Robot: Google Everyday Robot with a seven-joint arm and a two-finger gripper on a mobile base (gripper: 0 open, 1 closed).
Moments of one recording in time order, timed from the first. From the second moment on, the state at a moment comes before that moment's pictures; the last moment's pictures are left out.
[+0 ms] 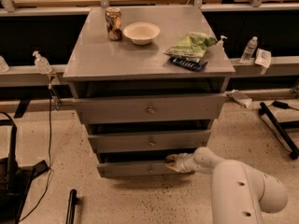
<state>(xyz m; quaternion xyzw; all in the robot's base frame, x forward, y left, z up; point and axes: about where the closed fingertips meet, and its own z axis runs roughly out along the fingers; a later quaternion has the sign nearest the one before) 0.689 -0.132 0.194 -0.58 0.72 0.13 0.34</state>
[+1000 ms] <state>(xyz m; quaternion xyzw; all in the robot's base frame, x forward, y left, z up) 0.689 -0.131 0.194 -0.58 0.72 0.13 0.34</state>
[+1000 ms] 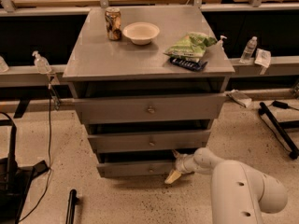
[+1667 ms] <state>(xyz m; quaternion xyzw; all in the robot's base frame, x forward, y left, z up) 0.679 -0.136 0.180 -0.59 0.73 0.16 0.29</state>
